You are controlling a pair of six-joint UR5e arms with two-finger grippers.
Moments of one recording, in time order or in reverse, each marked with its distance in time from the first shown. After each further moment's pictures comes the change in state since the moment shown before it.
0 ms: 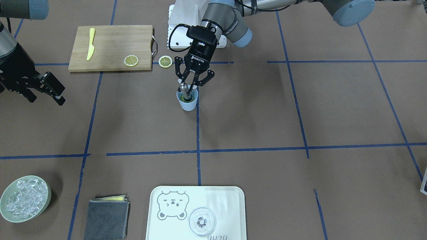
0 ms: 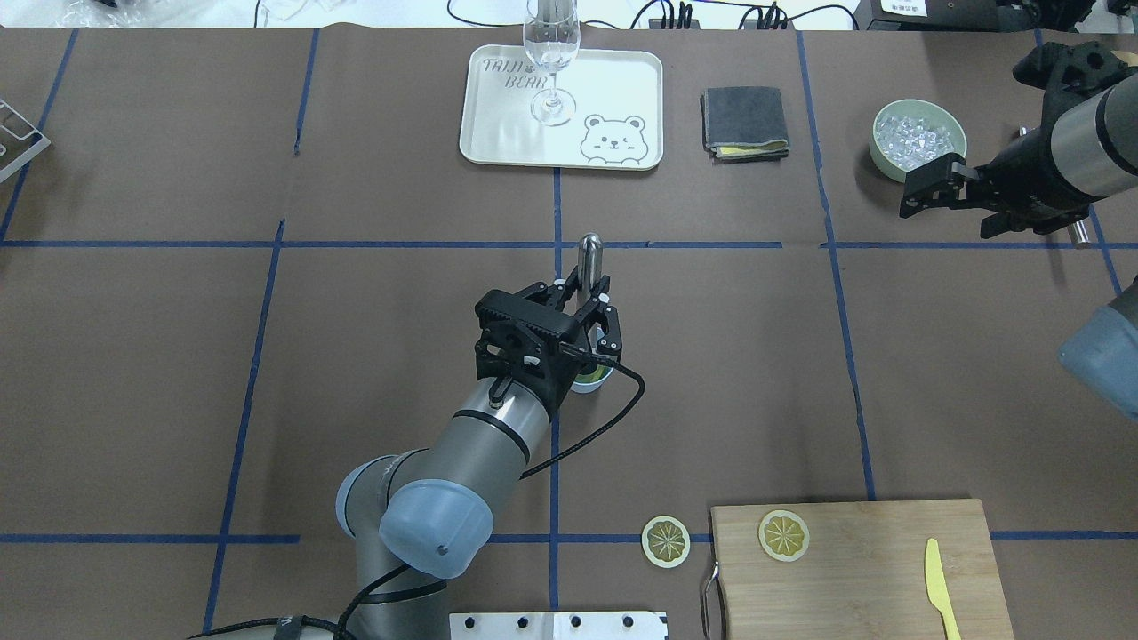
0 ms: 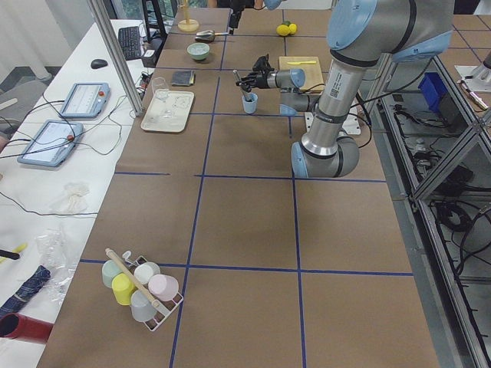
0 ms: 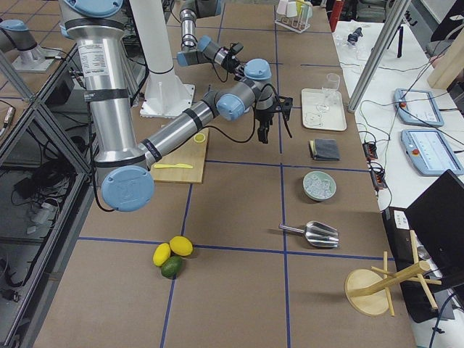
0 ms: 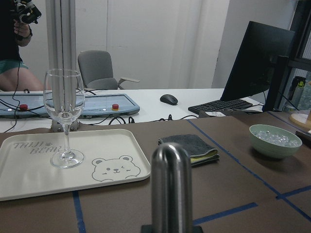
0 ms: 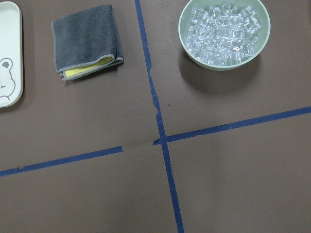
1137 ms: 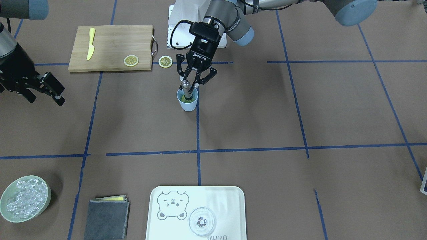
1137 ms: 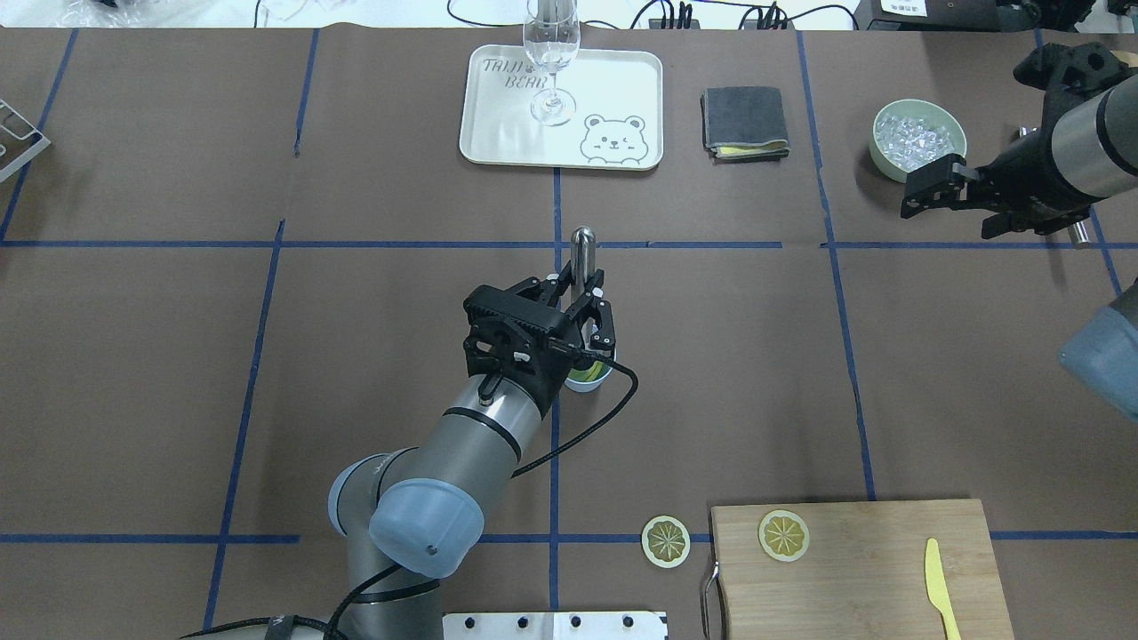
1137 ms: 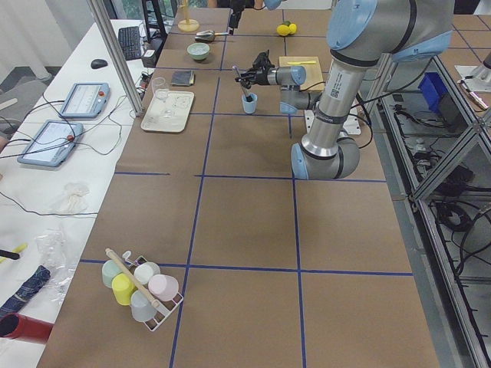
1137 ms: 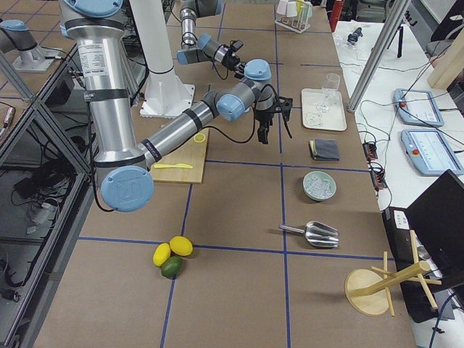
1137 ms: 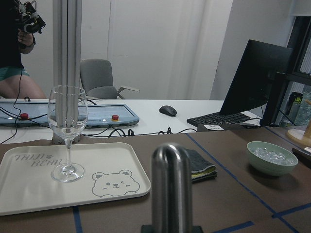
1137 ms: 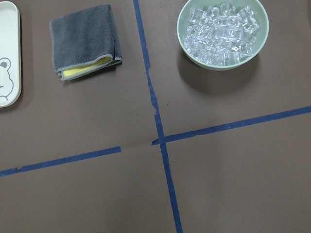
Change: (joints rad) left arm -0.001 0.011 0.010 -0.001 0.008 -0.027; right arm 0.000 -0.003 0.000 0.000 -0.001 -0.001
